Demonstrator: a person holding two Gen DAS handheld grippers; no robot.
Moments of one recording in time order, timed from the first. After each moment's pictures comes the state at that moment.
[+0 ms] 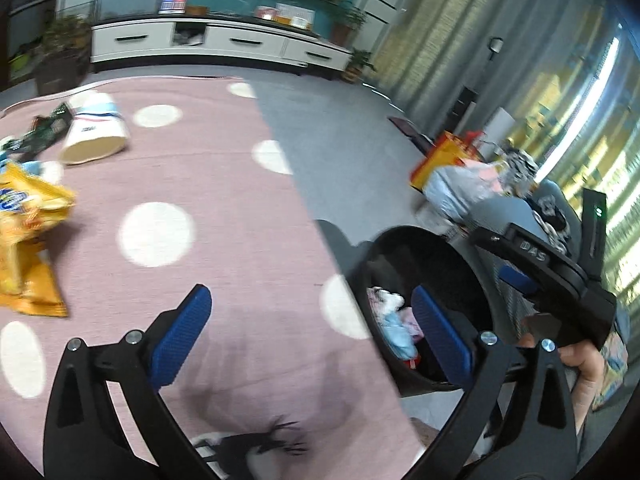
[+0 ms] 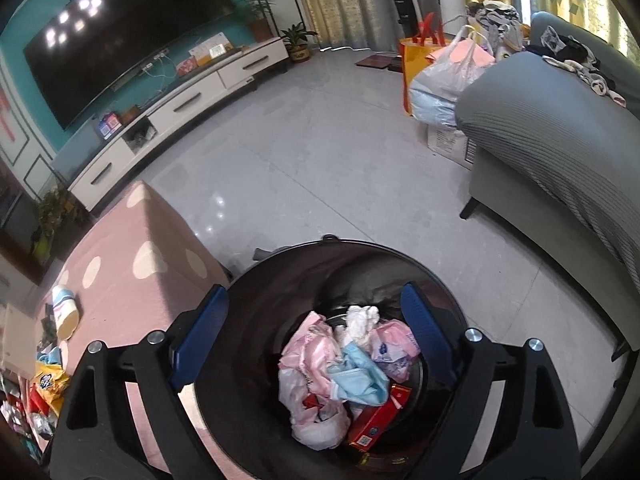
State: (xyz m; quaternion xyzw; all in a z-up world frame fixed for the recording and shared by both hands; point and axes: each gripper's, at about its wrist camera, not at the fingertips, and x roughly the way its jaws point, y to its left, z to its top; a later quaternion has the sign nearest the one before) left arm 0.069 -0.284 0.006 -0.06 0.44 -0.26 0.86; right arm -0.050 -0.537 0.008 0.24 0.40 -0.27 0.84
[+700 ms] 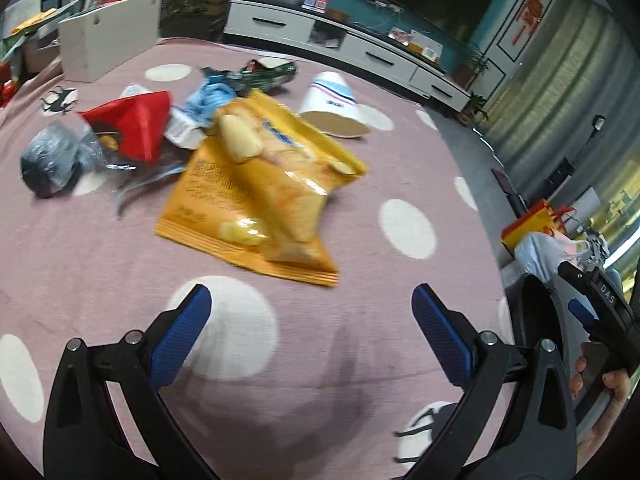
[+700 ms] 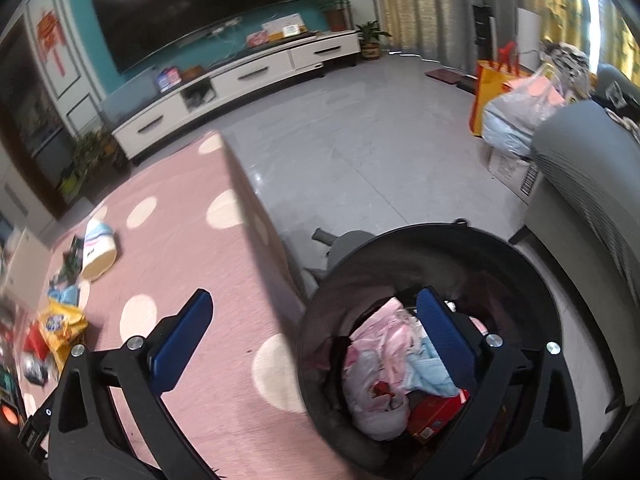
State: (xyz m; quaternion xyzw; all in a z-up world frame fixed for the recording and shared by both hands) left arm 0.077 -0.103 -0.023 -0.14 0.45 -0.07 0.88; right arm -0.003 -0.440 0.000 0.16 0.43 -0.17 0.87
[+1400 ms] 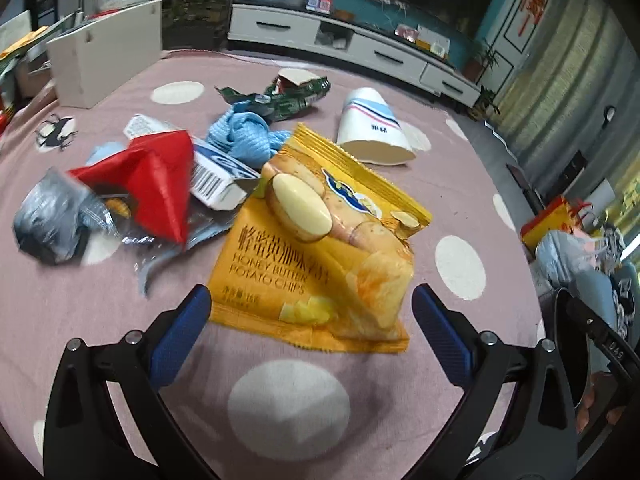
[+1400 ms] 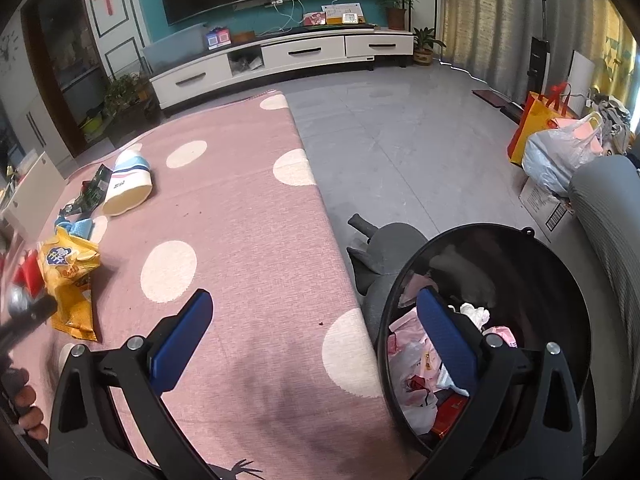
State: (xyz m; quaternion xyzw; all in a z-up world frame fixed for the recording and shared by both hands) left arm 0.131 -0.071 -0.030 -0.10 0.46 -0.06 0.88; right arm 0.014 -0.383 -0.018 0.09 0.45 -0.12 0.88
